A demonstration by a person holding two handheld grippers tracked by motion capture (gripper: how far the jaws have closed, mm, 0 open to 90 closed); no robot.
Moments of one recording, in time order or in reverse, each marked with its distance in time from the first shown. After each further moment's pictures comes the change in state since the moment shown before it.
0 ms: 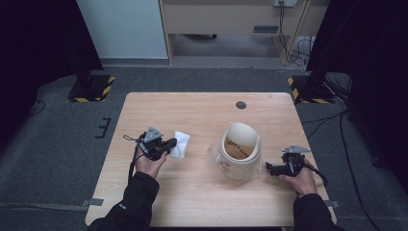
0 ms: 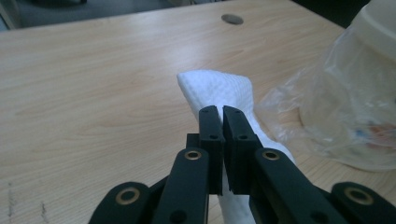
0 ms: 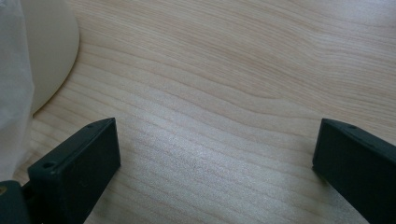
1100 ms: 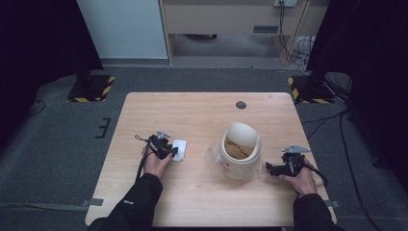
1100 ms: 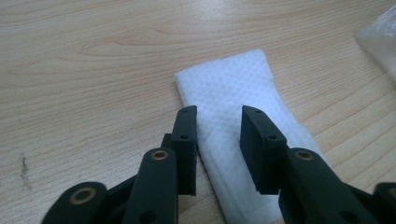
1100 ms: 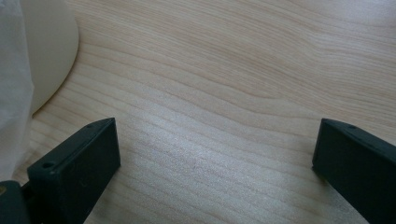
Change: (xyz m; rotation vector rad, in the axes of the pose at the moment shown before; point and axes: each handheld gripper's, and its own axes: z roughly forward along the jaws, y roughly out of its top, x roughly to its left) left arm 0.030 -0.038 0.069 0.271 0.117 -0.057; right arm 0.000 0.000 0.000 0.000 -0.001 0.000
